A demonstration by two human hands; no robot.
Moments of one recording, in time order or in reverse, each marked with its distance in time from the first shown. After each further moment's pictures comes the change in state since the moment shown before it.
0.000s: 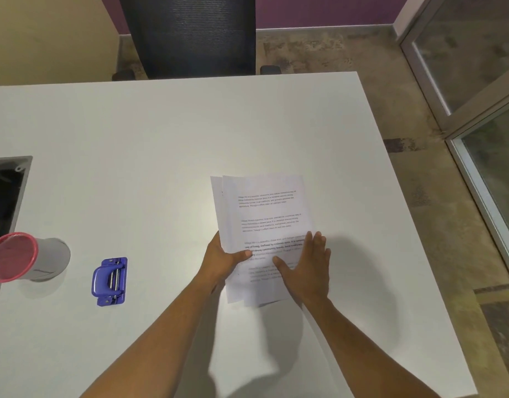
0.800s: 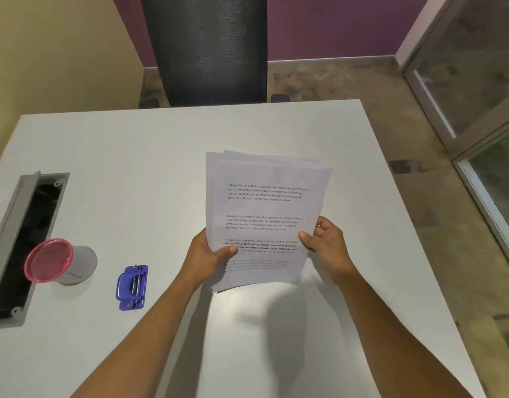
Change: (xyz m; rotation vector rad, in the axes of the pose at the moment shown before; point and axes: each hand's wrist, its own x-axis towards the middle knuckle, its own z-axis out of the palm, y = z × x) left_hand -0.029 0.060 -0.048 0.218 0.100 0.171; right_hand 0.030 -0.037 -0.098 1.221 -0.224 -0.011
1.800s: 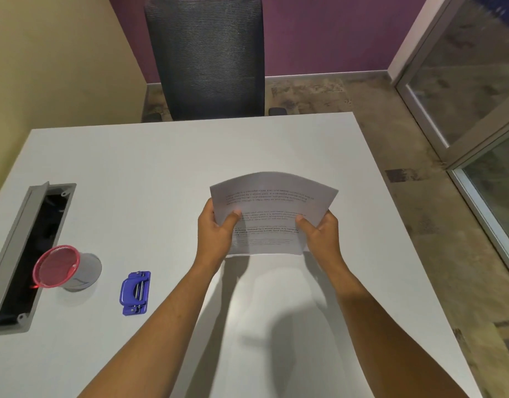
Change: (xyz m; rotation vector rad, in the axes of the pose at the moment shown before) left_hand -0.001 0.076 0.028 -0.157 0.239 0.247; right_hand -0.002 -0.041 0.026 -0.101 0.175 -0.248
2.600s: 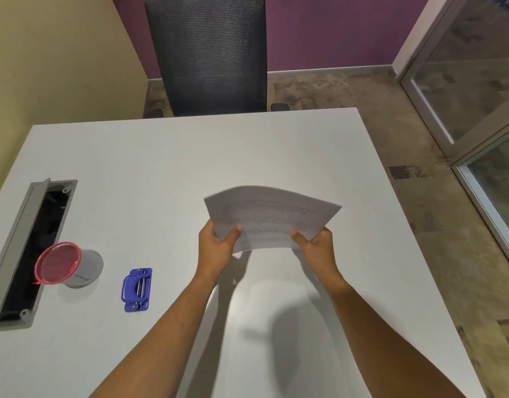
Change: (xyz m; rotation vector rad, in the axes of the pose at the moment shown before) left_hand -0.013 -0.032 -0.007 0.051 0.018 -0.099; right_hand -0.010 0.041 0.002 -0.063 -0.033 0.085
